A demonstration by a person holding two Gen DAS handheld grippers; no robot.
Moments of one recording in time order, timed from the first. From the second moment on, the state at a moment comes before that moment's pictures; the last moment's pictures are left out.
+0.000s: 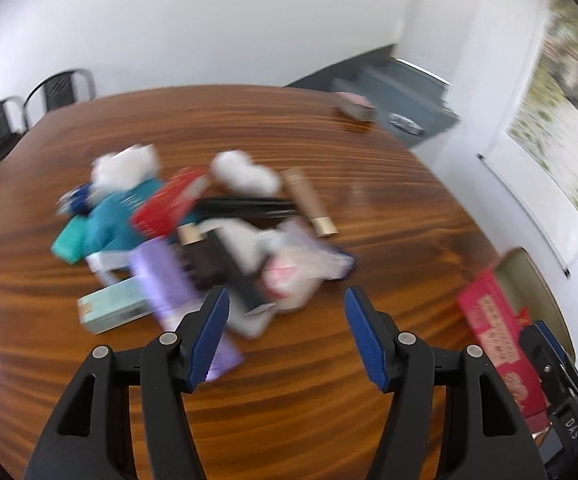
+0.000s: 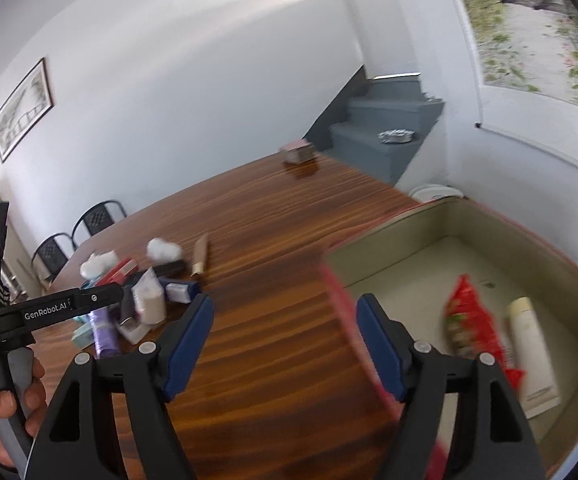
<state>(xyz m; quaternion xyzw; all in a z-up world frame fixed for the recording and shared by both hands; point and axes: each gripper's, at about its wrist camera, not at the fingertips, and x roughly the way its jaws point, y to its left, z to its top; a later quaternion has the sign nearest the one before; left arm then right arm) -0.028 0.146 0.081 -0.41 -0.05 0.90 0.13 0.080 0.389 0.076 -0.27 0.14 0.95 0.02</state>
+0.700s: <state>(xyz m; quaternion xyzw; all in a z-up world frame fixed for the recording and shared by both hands) -0.069 0.081 0.026 -0.48 -0.22 0.84 0.08 0.052 0.355 0.056 -0.31 0.14 0.94 -0.01</state>
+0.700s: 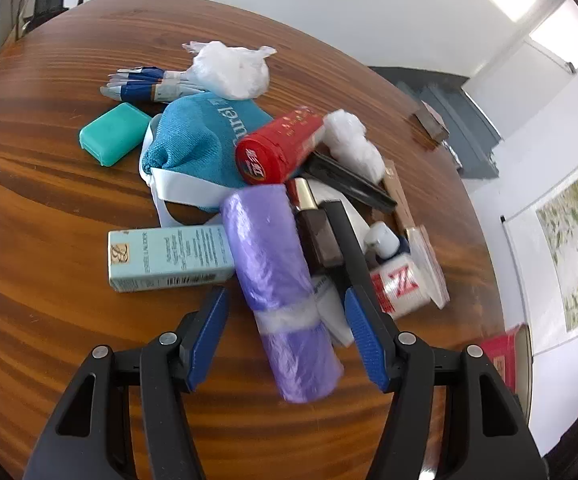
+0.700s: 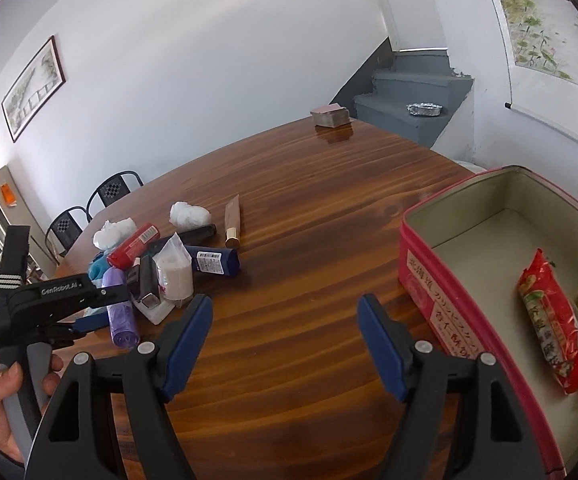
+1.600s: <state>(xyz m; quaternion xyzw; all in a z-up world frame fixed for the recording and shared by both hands) -0.033 0.061 0.061 -0.41 -0.12 0.90 0.11 -0.024 0.290 0.045 -0.40 0.14 0.90 -0.13</state>
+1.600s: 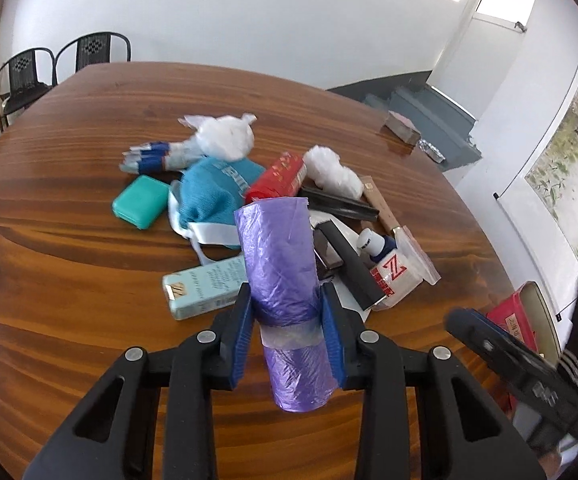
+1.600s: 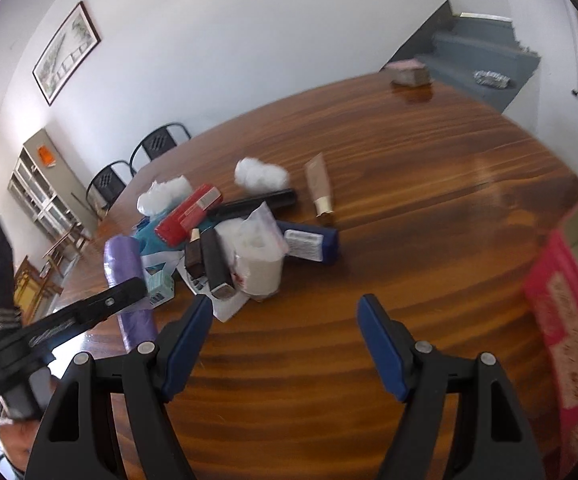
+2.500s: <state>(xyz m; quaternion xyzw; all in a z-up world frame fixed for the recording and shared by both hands) -0.015 0.055 0.070 -0.39 -0.11 0.91 0.13 -0.056 0.263 0.043 -0.39 0.12 0.91 -0.13</state>
